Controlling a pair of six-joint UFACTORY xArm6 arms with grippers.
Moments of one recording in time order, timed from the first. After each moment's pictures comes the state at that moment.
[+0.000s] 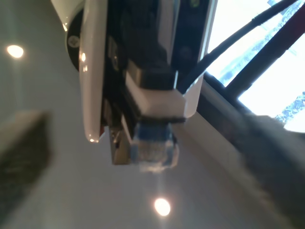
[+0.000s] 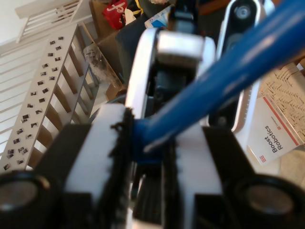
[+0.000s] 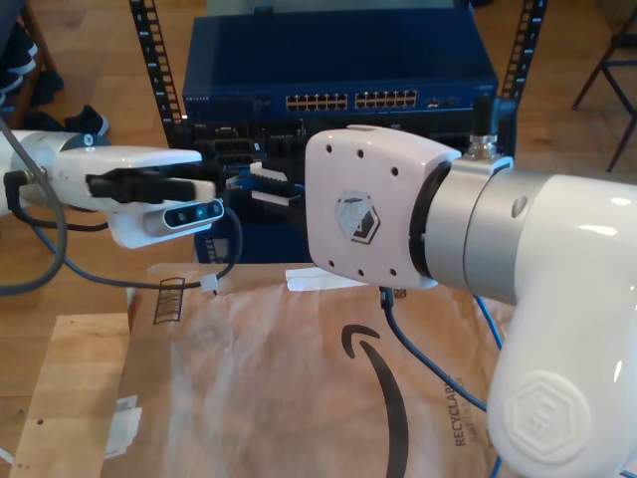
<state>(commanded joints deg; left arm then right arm) 18.0 10.4 -66.3 -76.1 133.9 -89.8 48.9 -39.5 -30.2 37.1 -0.3 73.7</state>
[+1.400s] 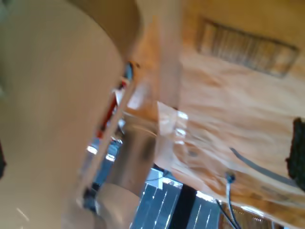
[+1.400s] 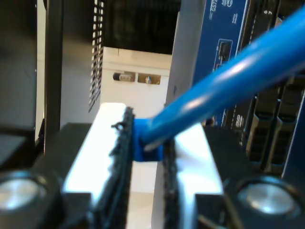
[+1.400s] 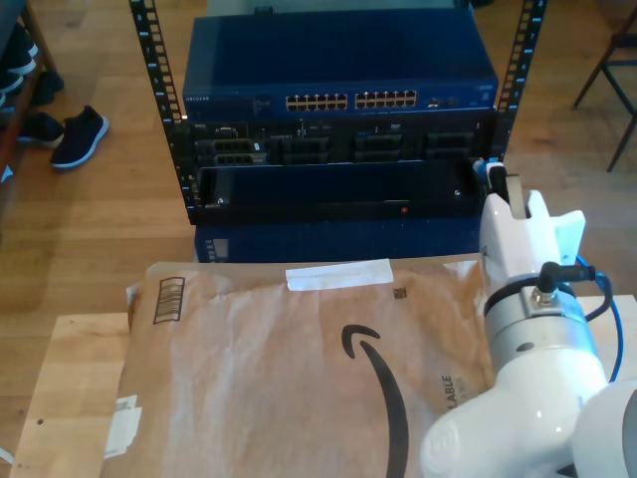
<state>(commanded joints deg) 68.3 -24.0 -41.3 -1.8 108.7 -32.3 42.5 -8.7 -20.0 56.1 -69.1 60.0</state>
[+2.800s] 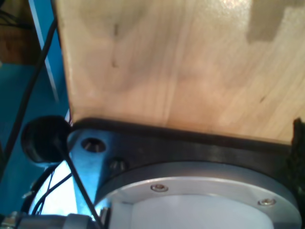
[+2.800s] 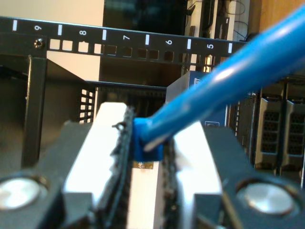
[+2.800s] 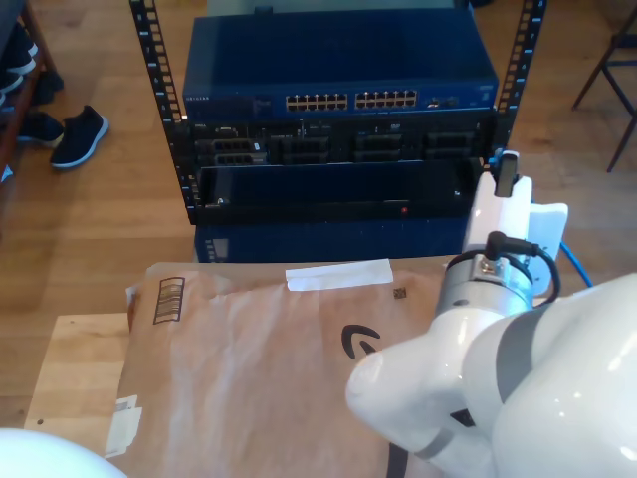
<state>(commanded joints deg) 99.0 -27.0 -6.7 5.6 60.8 -3.6 43.7 4.5 -33.5 69.0 -75.4 56.4</state>
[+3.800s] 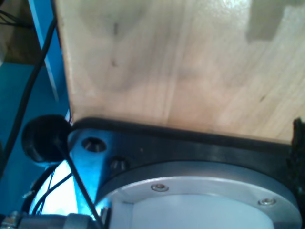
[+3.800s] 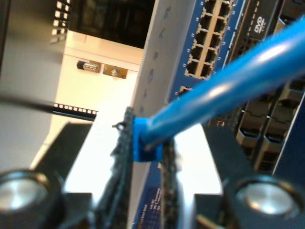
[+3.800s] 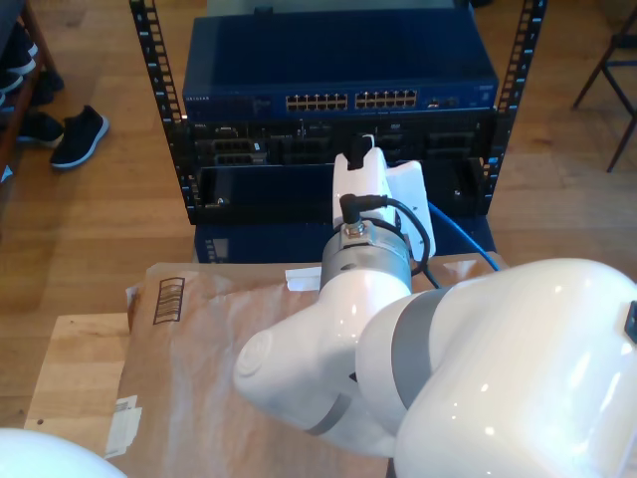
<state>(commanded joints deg) 99.0 -27.0 -6.7 5.6 60.8 -3.6 52.4 13.4 -51.6 70.4 -64.4 37.1</state>
